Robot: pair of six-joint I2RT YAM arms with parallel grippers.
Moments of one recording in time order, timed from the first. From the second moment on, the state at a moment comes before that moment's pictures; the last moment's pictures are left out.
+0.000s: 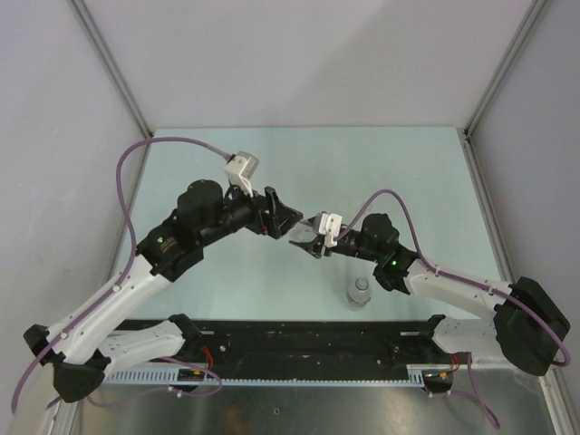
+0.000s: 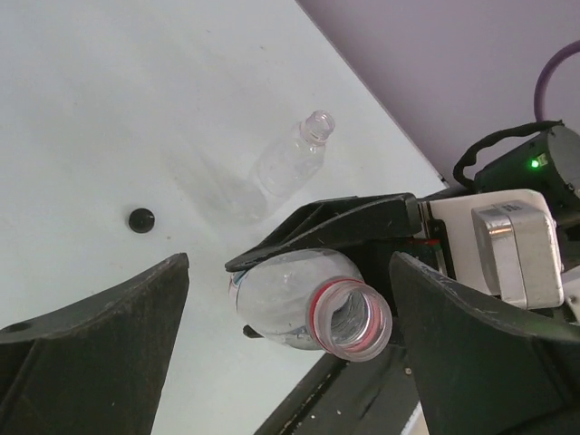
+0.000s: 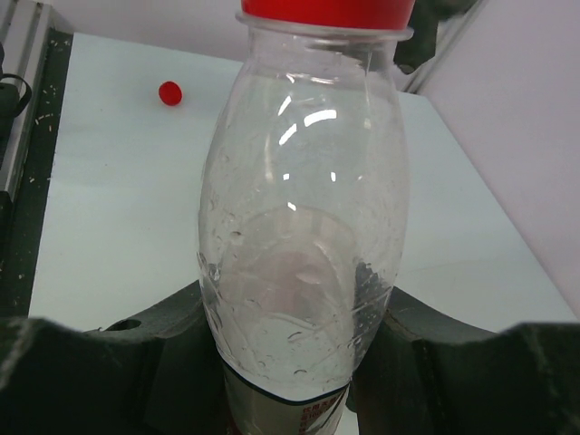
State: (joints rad) left arm -0.74 0.98 1.10 -0.36 0.14 -0.44; right arm 0.83 1.20 0.62 0.60 -0.46 -0.37
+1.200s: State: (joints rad) left arm -0.76 1.18 1.18 -0.35 -0.49 -0.47; right arm 0.84 0.97 0.69 0.26 -0.20 -0.19
